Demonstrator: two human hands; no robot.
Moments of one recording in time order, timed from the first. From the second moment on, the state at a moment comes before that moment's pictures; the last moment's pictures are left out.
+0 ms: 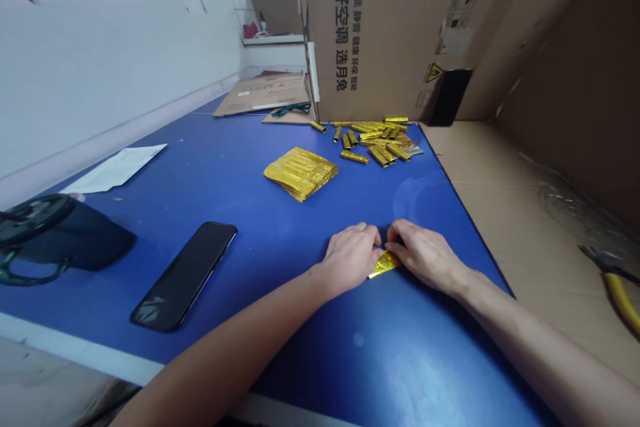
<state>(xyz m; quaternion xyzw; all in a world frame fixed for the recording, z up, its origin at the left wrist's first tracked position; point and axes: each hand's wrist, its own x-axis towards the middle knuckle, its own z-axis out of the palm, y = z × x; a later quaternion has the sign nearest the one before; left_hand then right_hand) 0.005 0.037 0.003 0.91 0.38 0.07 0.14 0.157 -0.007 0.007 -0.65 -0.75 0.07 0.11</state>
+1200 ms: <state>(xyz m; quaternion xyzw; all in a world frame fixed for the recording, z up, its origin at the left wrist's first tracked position) -0.004 0.053 0.008 0.57 0.32 0.08 0.76 0.173 -0.008 0.029 -0.55 -0.63 0.35 0.43</state>
